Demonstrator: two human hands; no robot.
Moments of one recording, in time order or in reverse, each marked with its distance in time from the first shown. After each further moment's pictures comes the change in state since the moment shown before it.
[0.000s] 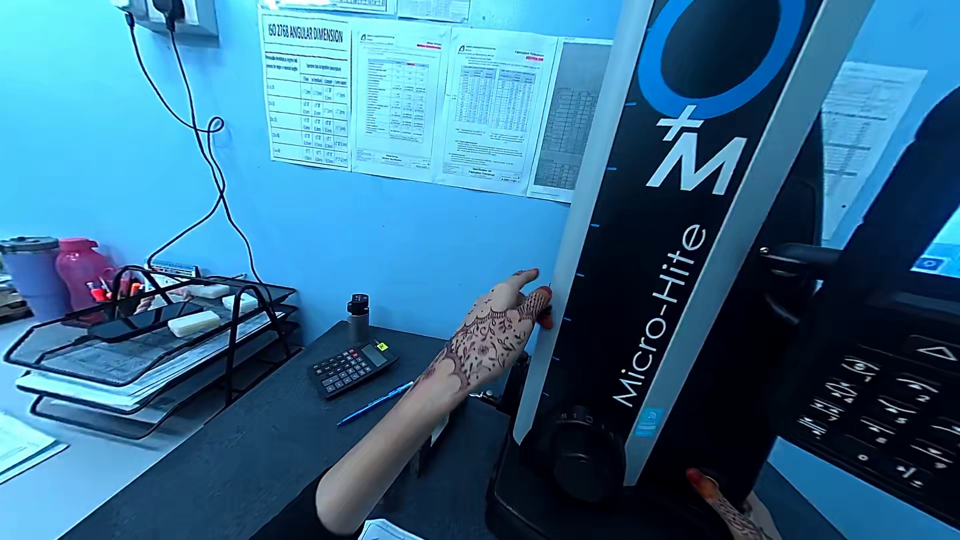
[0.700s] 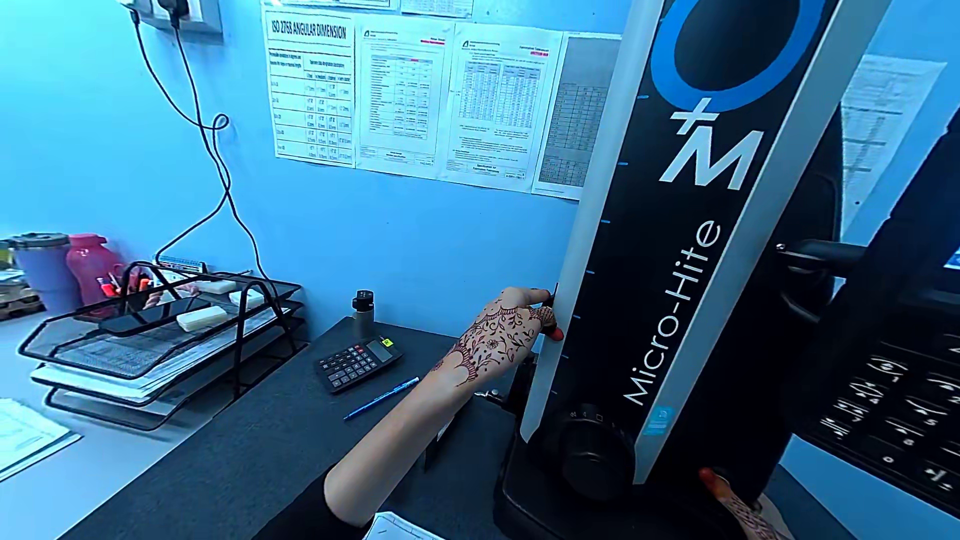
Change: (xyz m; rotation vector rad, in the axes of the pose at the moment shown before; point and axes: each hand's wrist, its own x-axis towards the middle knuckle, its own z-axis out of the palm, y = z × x) left_hand -0.005 0.008 -0.001 -0.217 -0.137 -0.139; right_hand -0.010 -0.031 0.006 0.093 -0.039 0.052
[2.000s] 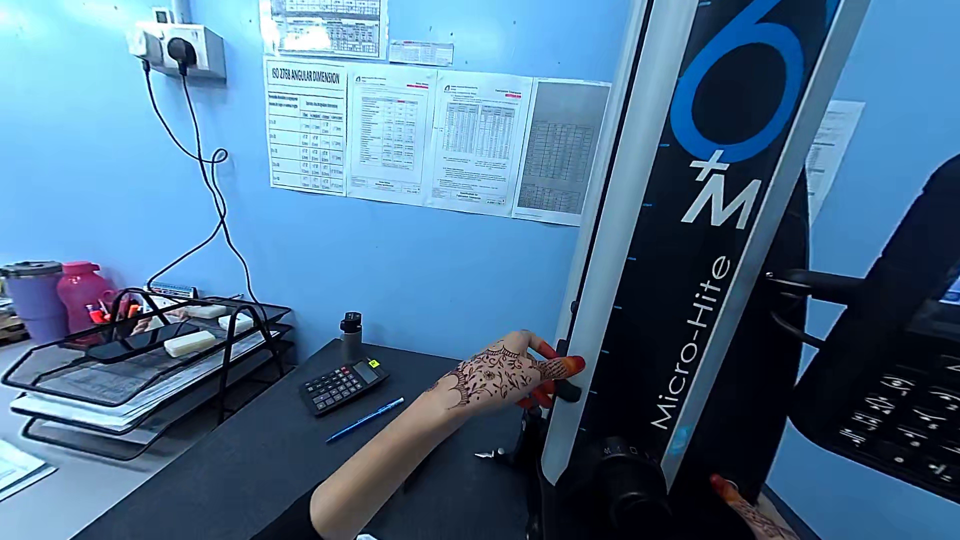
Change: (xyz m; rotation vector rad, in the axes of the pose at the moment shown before) left_hand 0.026 0.016 0.029 0.146 -0.218 -0.226; right_hand 0.047 0.041 -0.073 -0.050 -0.099 -0.052
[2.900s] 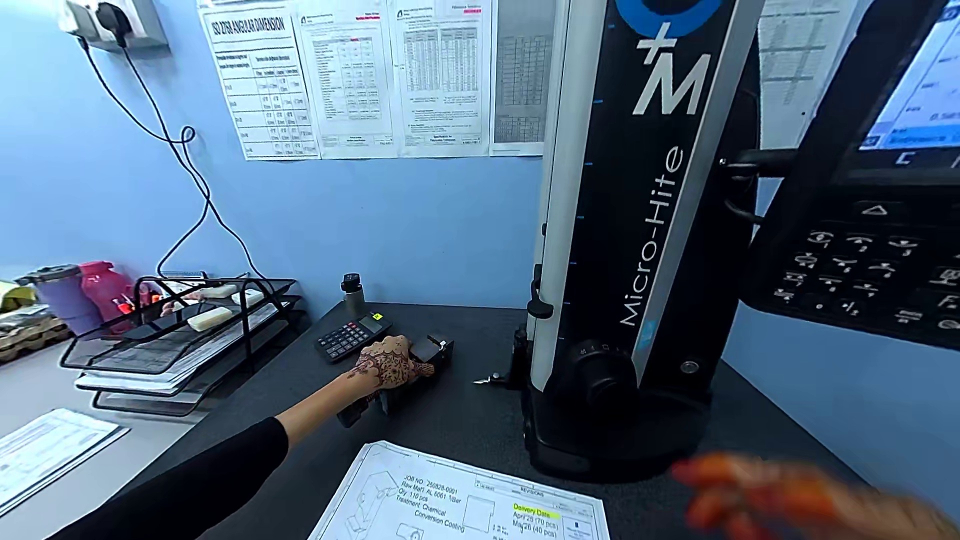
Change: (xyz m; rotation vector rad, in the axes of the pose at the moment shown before) left_hand -0.011 -0.166 -0.034 0.812 0.121 -0.538; right_hand -0.169 -0.166 0.087 -0.243 -0.157 -0.708
